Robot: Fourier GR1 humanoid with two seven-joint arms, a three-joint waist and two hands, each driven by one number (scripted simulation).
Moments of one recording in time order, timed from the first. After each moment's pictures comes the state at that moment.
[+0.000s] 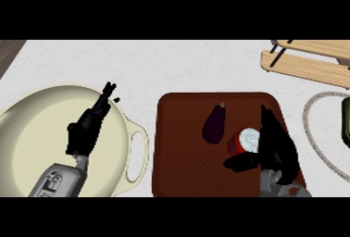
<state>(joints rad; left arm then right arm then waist) -0.20 0.25 -0.22 -1.41 0.06 0.16 0.00 -0.11 0.00 0.25 -1.82 0.96 0.15 1.09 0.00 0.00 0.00</state>
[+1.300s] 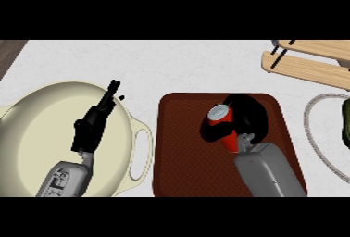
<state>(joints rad) -0.21 0.17 -0.16 -1.41 -0.03 0.10 0.03 -0.39 -0.01 0.24 -1.48 0.95 0.16 0.94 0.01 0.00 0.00</state>
